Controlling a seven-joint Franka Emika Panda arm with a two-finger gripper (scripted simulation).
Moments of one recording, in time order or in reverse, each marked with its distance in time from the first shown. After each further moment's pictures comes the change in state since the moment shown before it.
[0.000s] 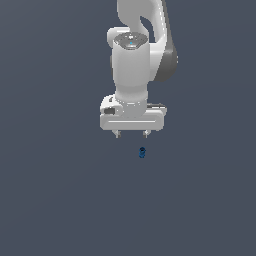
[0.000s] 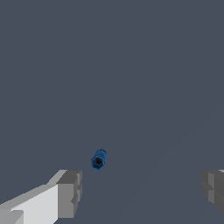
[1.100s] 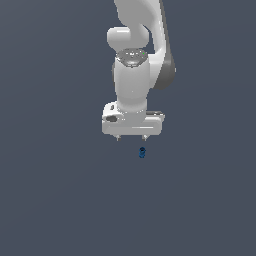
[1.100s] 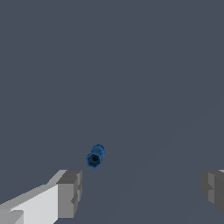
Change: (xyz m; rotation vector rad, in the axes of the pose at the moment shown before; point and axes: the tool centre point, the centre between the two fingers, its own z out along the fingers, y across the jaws) arm -0.011 0.001 0.030 -0.012 -0.048 -0.006
